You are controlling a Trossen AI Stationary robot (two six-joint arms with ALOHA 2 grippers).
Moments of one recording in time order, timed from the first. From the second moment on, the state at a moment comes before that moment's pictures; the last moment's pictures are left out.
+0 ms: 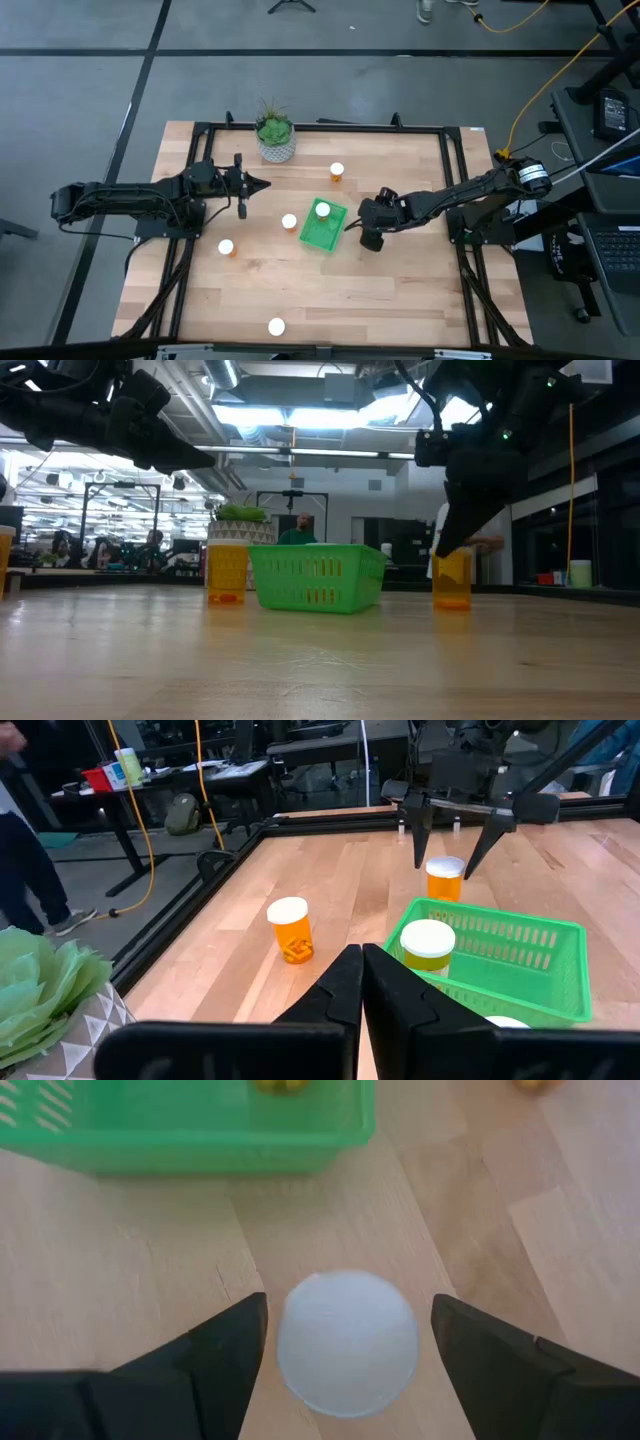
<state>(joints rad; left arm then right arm) 0.27 0.63 0.20 0.26 0.04 0.12 0.17 1.52 0.86 -0.47 0.32 0.46</state>
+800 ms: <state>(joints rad) 0.27 0.63 0.20 0.23 0.04 0.12 0.17 1.52 0.90 -0.56 0.29 0.47</state>
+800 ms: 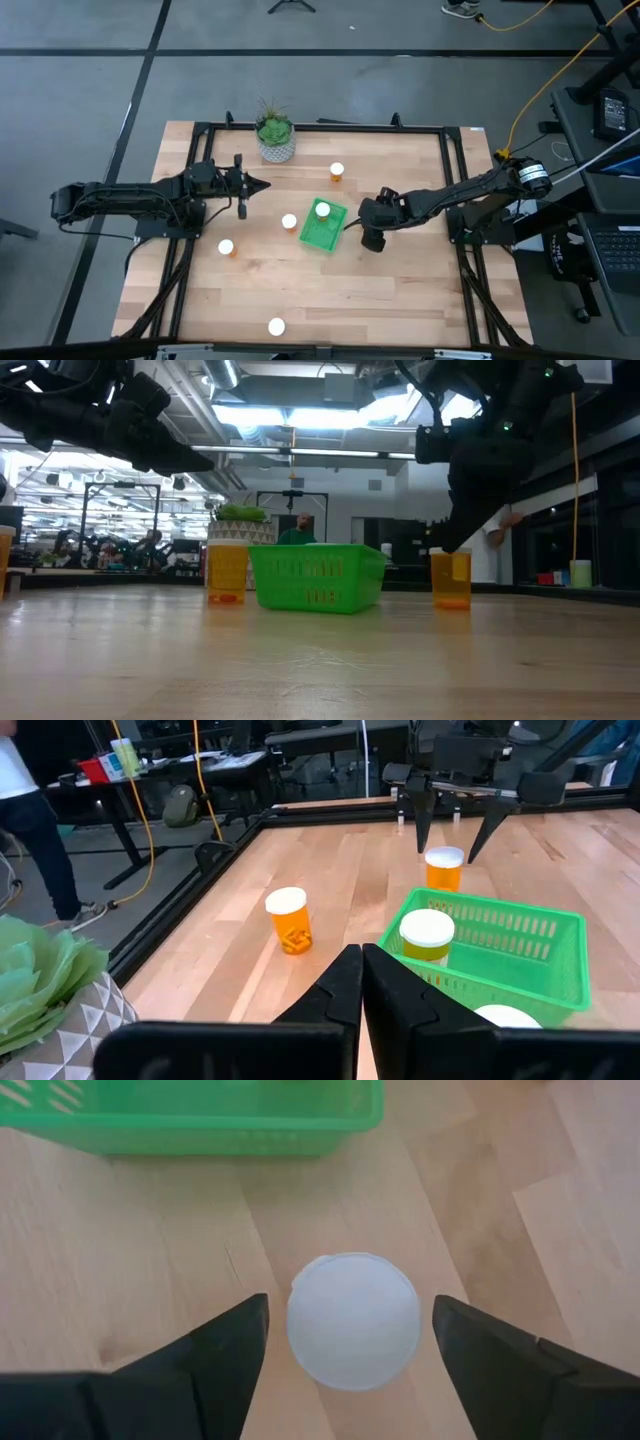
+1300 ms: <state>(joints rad) 0.27 0.63 0.20 0.23 0.04 0.12 0.17 1.55 0.89 -0.54 0.28 0.47</state>
